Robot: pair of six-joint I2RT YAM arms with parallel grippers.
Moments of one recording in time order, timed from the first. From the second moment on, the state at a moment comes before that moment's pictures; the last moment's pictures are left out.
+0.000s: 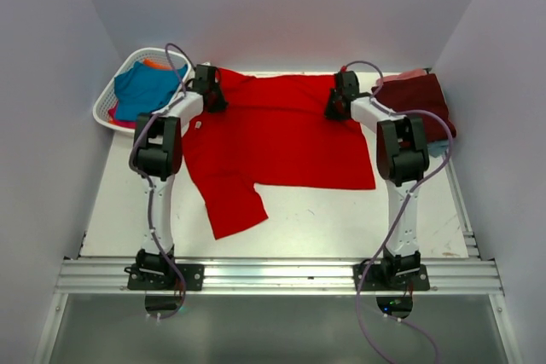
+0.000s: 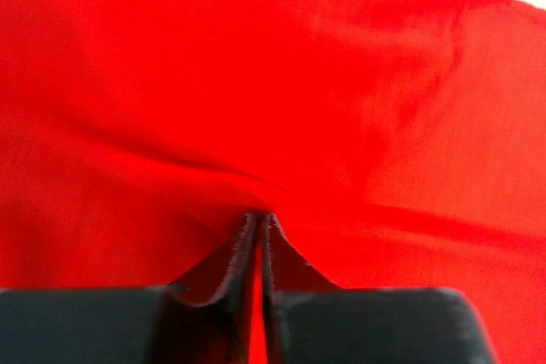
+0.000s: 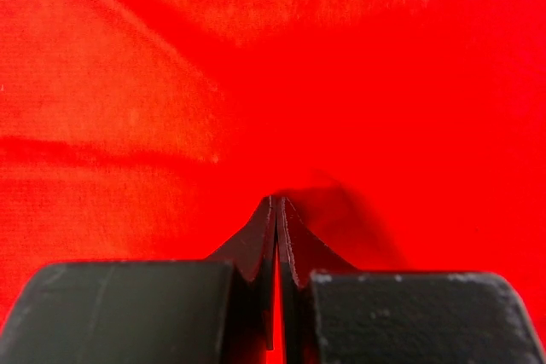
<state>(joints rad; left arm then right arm) -0.16 2.38 1.89 -0.31 -0.02 -0.51 0.22 2.28 1.73 -0.34 0.06 0.45</state>
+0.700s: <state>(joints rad) -0.34 1.29 0.96 -0.41 -0.06 -0.47 0.25 1.46 1.12 -0.19 0.01 0.43</state>
